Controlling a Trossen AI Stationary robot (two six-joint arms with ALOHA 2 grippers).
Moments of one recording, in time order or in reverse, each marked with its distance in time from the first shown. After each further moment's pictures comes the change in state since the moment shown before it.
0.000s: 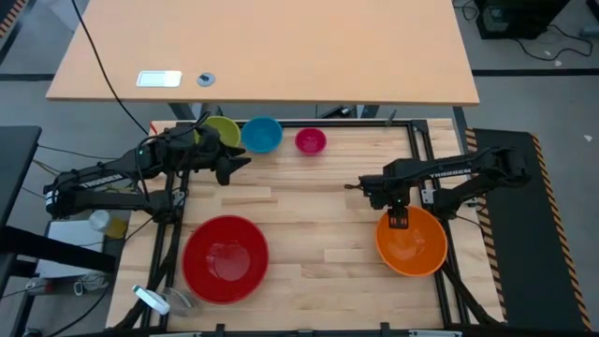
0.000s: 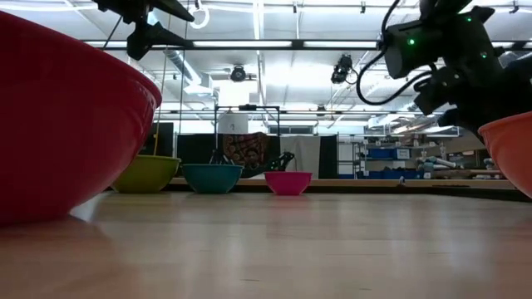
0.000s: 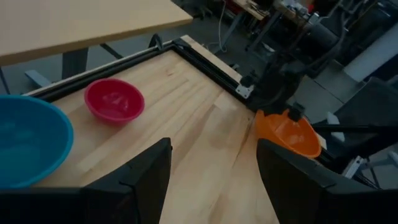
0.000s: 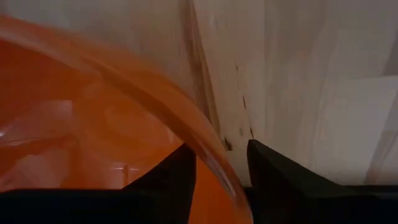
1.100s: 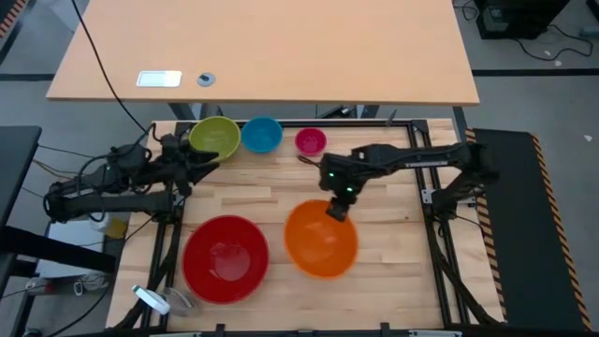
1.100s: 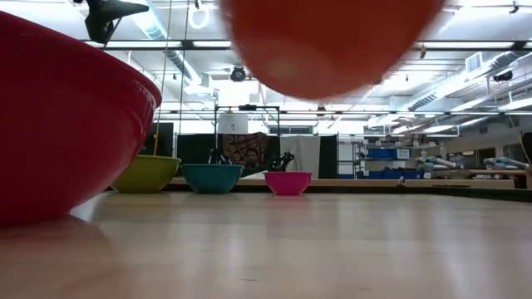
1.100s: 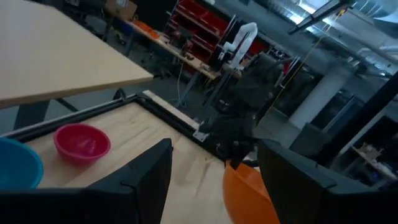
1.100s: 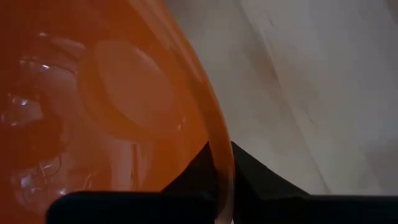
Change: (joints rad) left arm -0.145 -0.406 -0.169 0.068 -0.120 -0.042; right arm 0.013 0.310 0.608 0.309 -0.270 0.485
